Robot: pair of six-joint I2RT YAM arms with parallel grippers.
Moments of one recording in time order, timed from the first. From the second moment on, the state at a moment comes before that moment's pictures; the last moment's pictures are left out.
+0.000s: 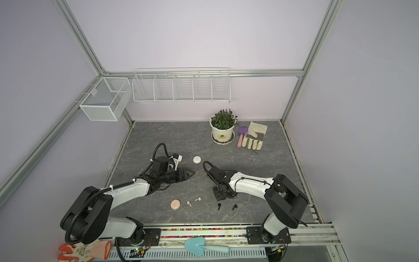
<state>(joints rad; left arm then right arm) -0.50 1.40 0.53 0.20 0.56 -0.68 0.88 1.58 0.85 -0.67 0.04 0.46</state>
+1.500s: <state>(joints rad) -0.87 1.78 0.54 1.36 0.28 -0.68 0.70 1.38 1.12 -0.56 0.10 0.79</state>
